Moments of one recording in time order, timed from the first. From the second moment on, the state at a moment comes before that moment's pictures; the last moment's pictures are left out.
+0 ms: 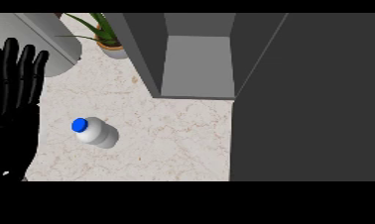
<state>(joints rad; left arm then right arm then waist) -0.05 0.12 0.01 -2.10 0.01 0.01 -0.04 -0.01 -0.09 0.01 -2.10 -0.02 0.01 0.02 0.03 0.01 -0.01</state>
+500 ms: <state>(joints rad) 0.15 0.02 -0.01 -2.23 -0.10 0.35 0.12 0.18 -0.11 0.06 -2.21 -0.10 0.10 0.08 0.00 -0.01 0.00</state>
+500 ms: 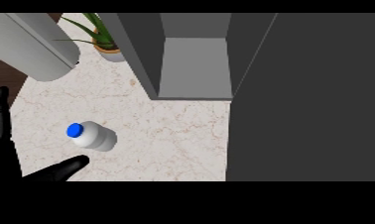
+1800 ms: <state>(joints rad) 0.53 0.03 -0.58 -2.37 -0.30 0.80 0.10 0.64 -0.12 0.07 -2.43 -0.21 0.29 0.01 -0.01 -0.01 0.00</state>
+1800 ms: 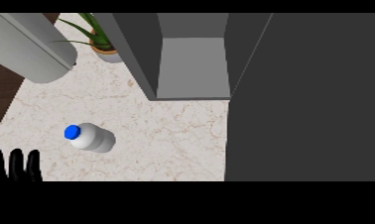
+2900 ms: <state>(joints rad) 0.47 0.02 -0.23 -2.03 0.13 0.68 -0.16 0.90 -0.13 0.06 -2.44 -0.20 0.42 -0.22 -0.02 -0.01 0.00</state>
